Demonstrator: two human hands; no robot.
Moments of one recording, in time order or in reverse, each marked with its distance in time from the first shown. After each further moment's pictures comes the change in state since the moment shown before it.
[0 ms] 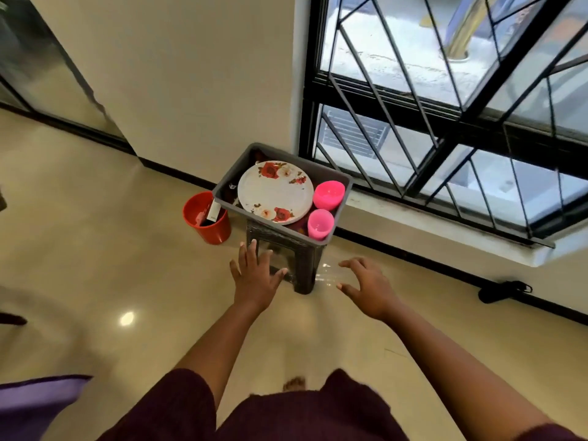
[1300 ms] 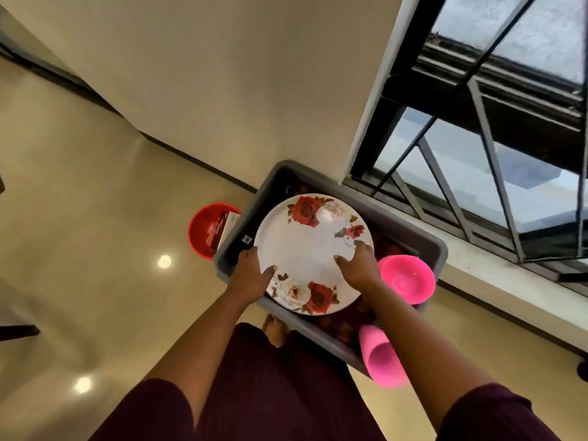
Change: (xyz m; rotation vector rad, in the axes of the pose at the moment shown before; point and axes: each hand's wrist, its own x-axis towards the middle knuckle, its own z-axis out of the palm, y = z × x) left_hand 0.420 -0.118 0.018 -0.298 -0.341 -0.363; right_hand 0.515 -0.029 0.066 0.357 -0.198 0.440
